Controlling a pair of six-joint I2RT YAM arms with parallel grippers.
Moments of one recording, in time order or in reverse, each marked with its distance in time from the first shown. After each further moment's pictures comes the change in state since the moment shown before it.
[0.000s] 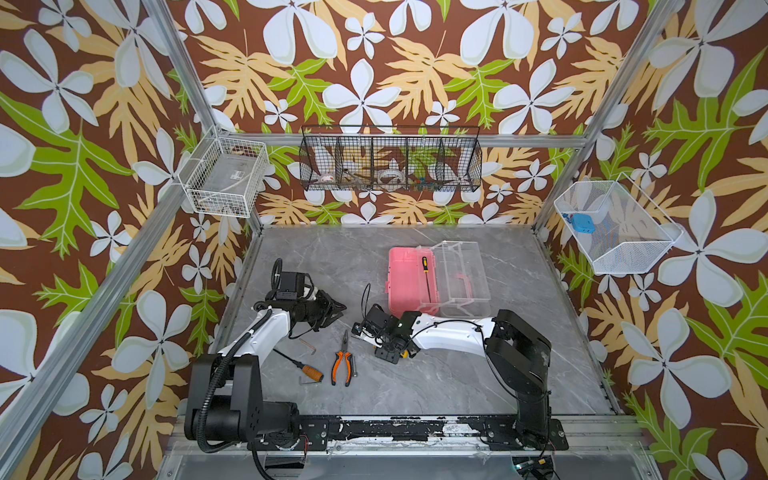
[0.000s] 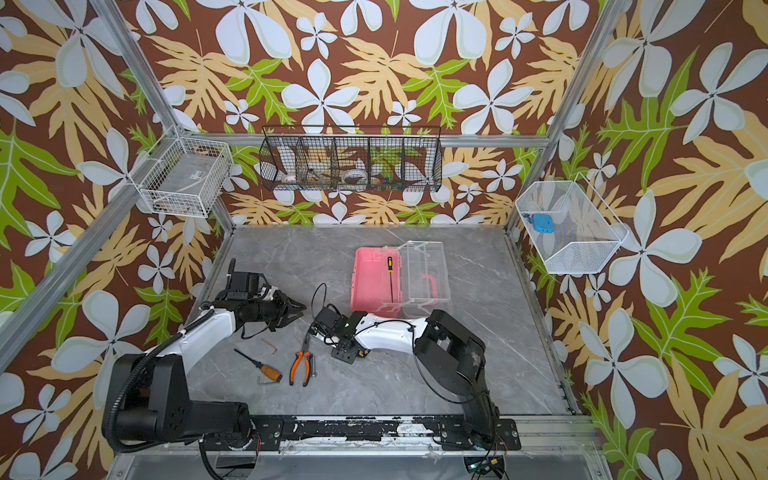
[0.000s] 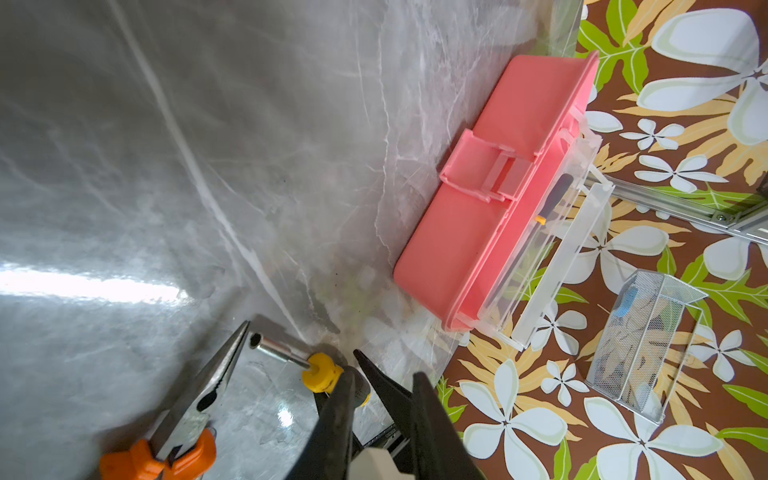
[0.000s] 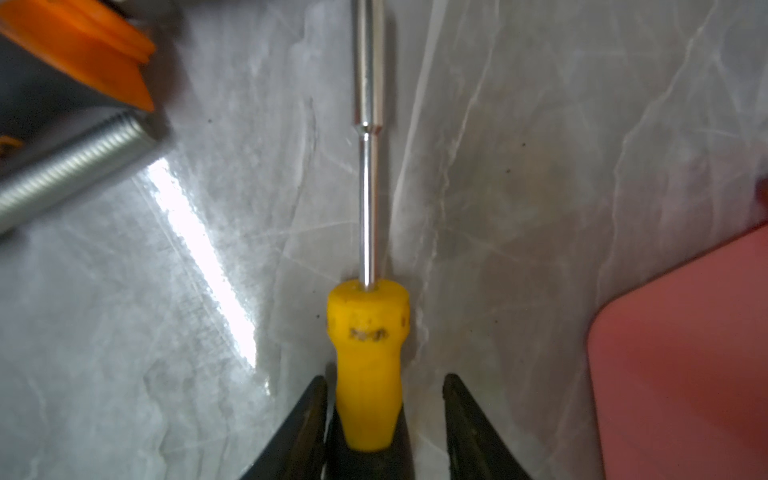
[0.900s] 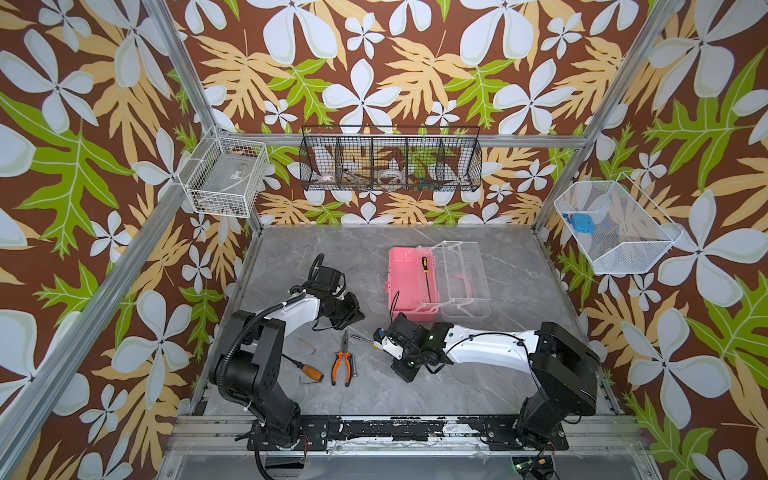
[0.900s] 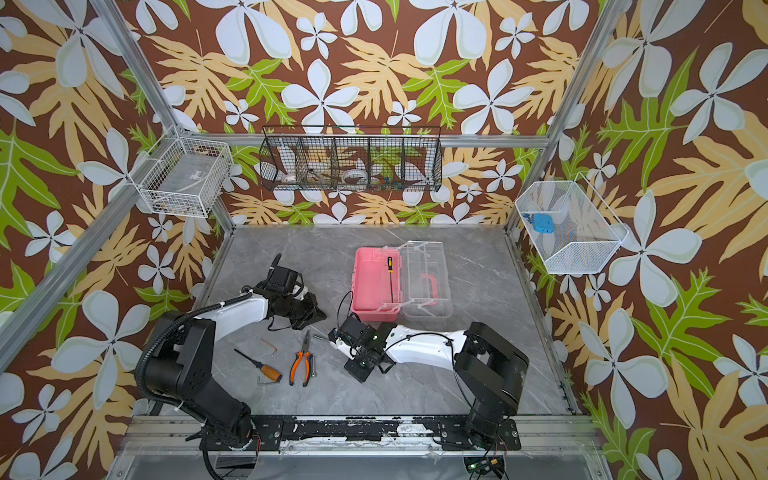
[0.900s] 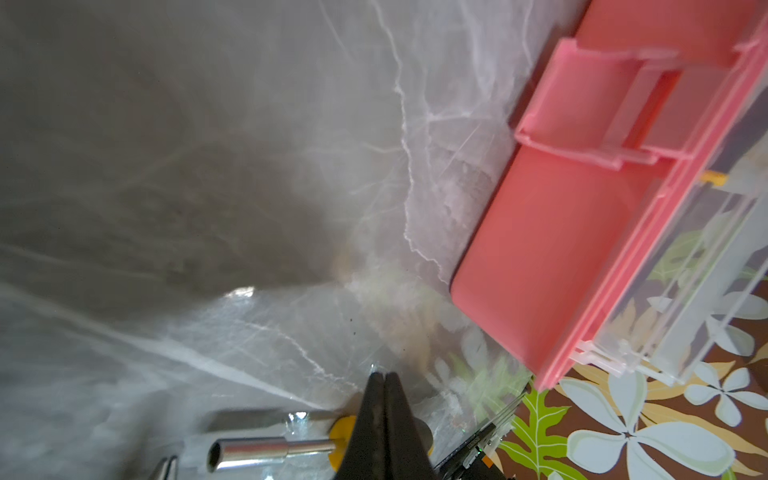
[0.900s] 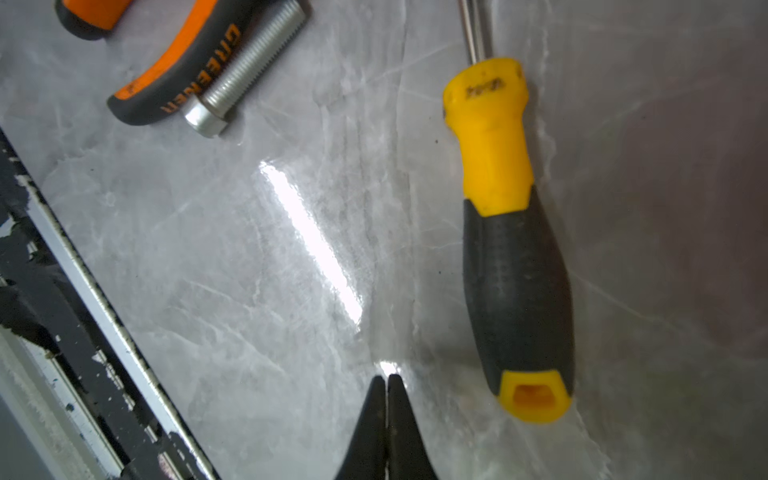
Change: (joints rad) left arm -0.252 0.269 0.131 -0.004 -0.166 0.120; right arm -0.018 -0.238 -0.311 0.091 -0.285 0.291
